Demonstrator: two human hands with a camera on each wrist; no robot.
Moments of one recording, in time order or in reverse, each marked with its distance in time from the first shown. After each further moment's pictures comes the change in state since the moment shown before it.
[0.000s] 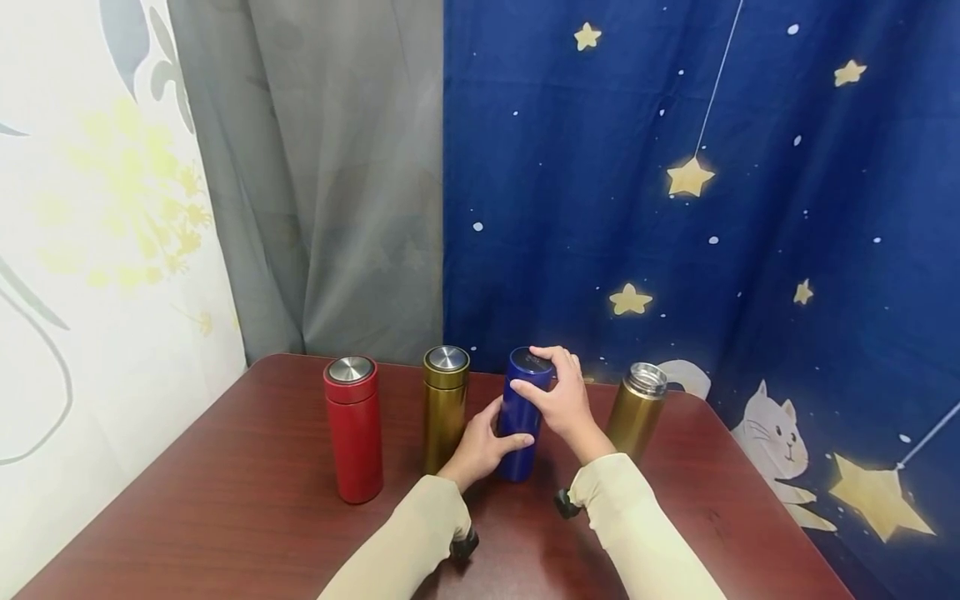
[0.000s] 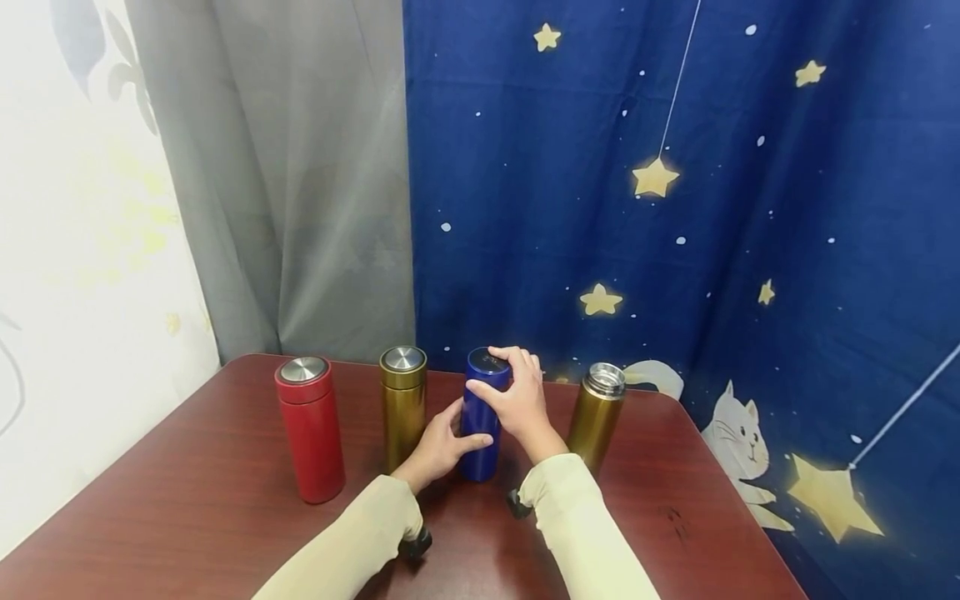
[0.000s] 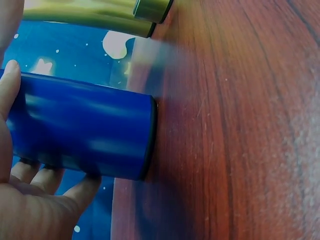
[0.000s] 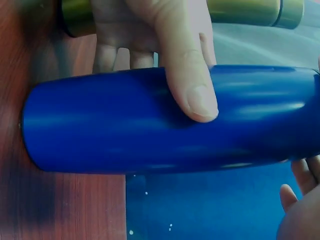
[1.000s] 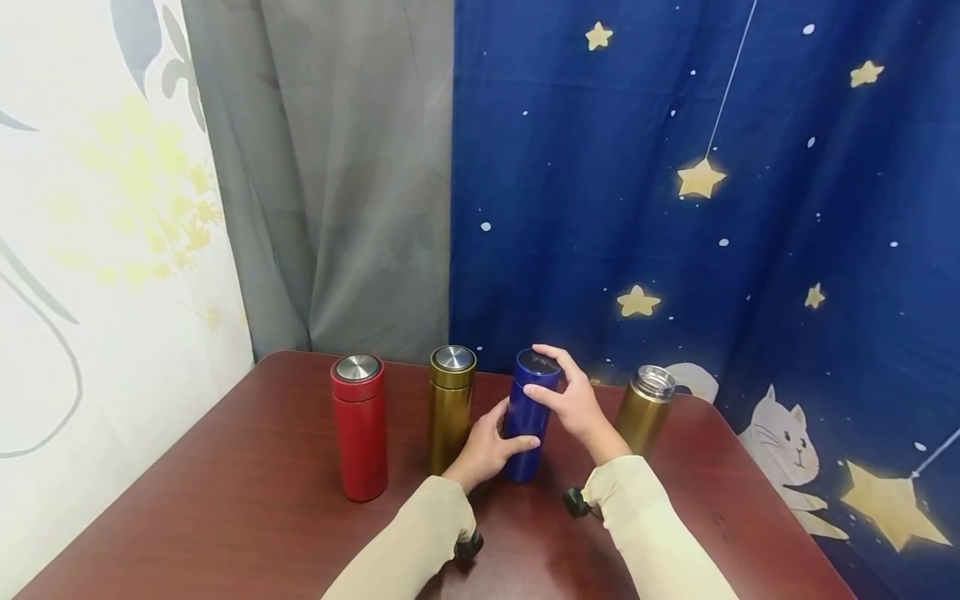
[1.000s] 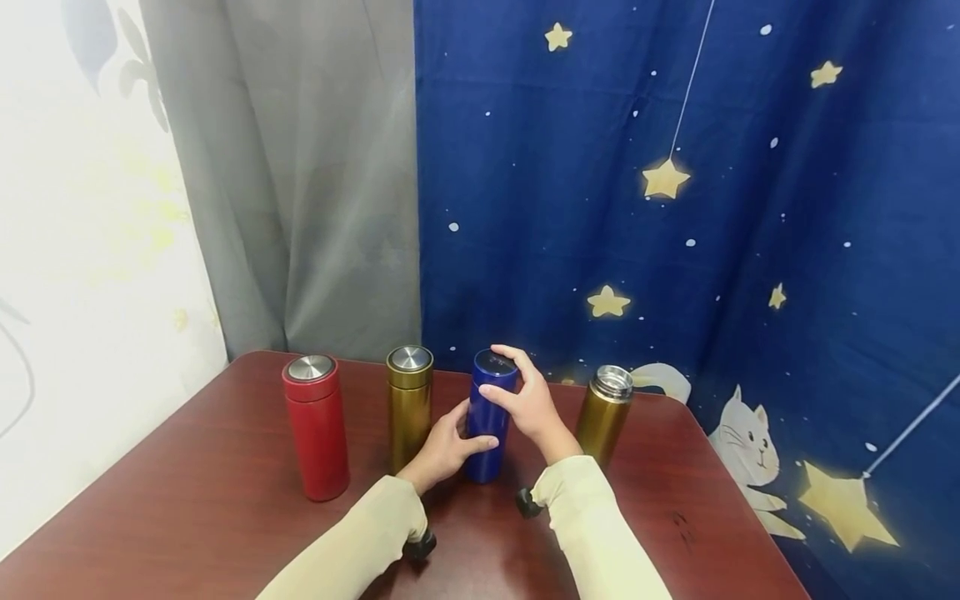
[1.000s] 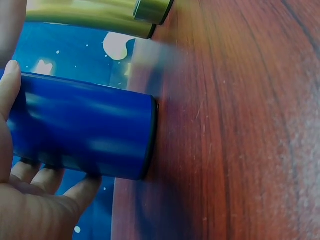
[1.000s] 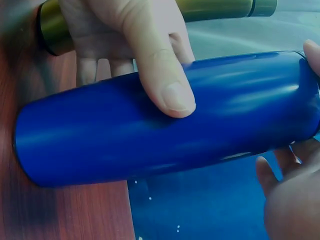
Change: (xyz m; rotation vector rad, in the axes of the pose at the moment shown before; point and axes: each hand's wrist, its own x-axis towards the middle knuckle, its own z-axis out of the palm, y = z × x) left_hand -0.015 0.037 -0.006 -0.039 0.005 0.006; right_hand 0.001 -0.019 -0.014 0.393 -0.224 0.061
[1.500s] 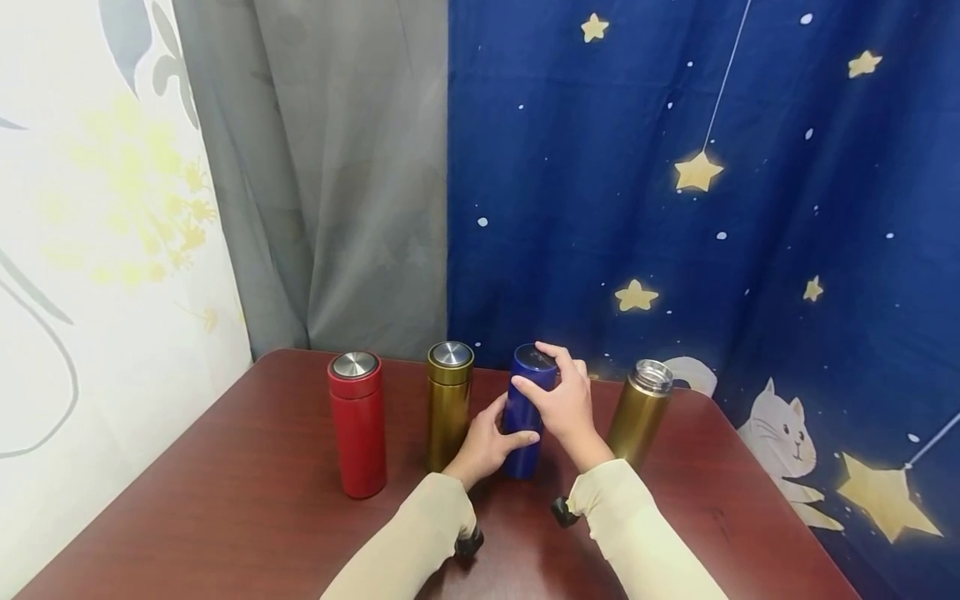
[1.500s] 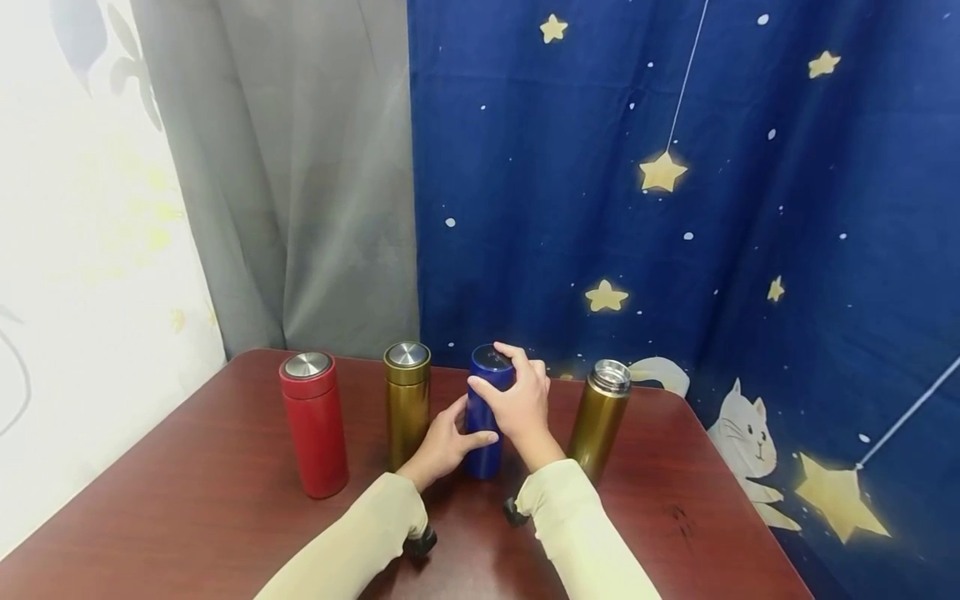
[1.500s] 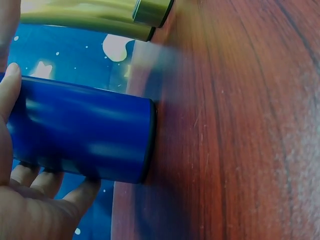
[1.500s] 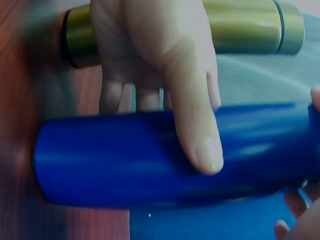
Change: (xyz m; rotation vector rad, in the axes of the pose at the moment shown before) left_hand 0.013 -0.035 0.007 0.040 0.008 -0.005; right_hand -0.005 0.014 0.022 -0.463 0.337 0.106
